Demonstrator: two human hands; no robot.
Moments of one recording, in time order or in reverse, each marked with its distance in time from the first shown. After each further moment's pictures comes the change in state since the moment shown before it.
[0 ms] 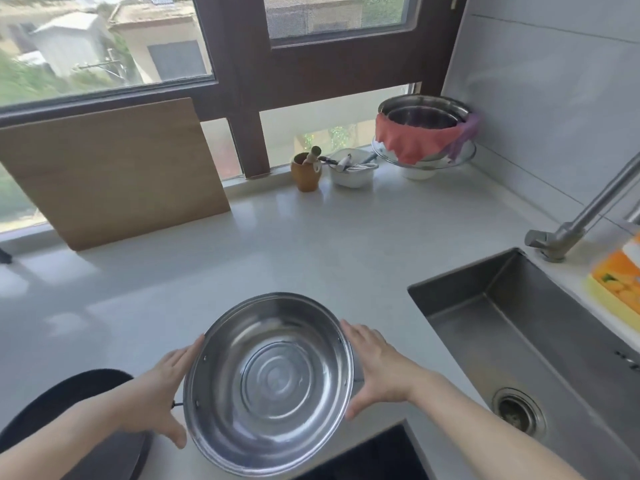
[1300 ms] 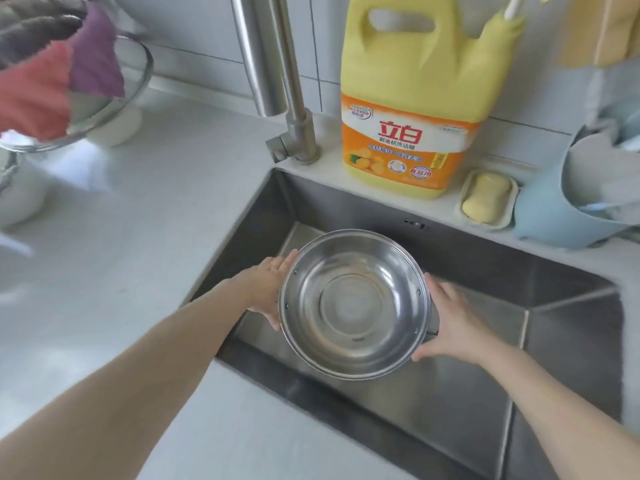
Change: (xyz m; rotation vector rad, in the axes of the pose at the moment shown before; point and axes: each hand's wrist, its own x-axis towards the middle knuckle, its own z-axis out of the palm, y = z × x) left_hand 0.411 0.479 0.127 0.848 -0.366 0.623; right_hand -0.245 0.349 0.057 0.391 0.599 0.931
